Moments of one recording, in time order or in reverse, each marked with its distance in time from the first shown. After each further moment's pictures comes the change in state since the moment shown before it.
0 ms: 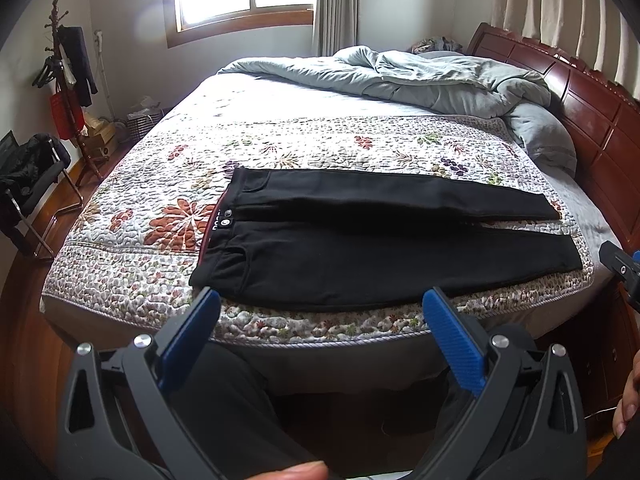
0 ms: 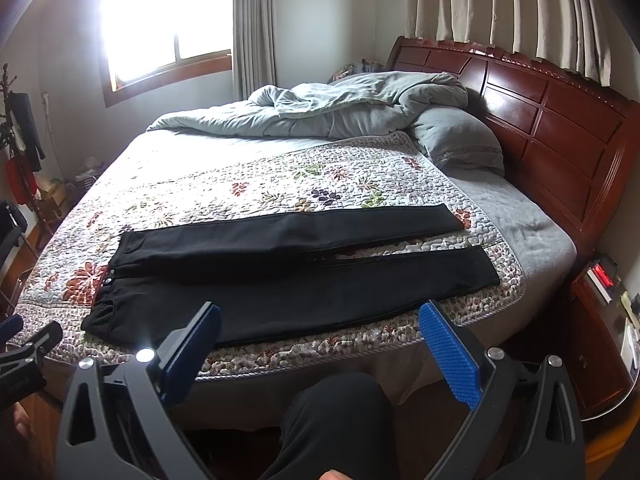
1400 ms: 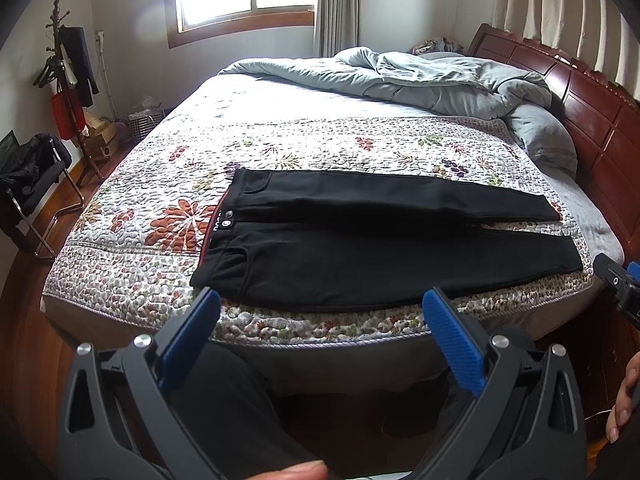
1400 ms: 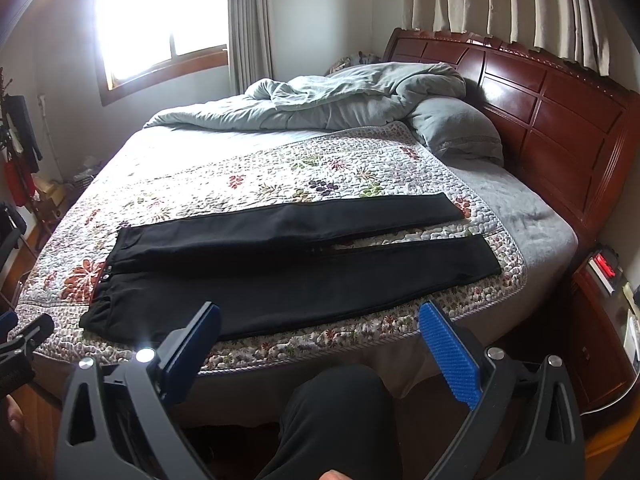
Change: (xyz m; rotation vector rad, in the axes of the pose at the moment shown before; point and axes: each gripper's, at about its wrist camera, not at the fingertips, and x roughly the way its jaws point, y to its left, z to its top) left arm -0.002 -0.002 0.003 0.000 0.001 0.005; right arm 0.006 -0.007 -0.007 0.014 0.025 0.000
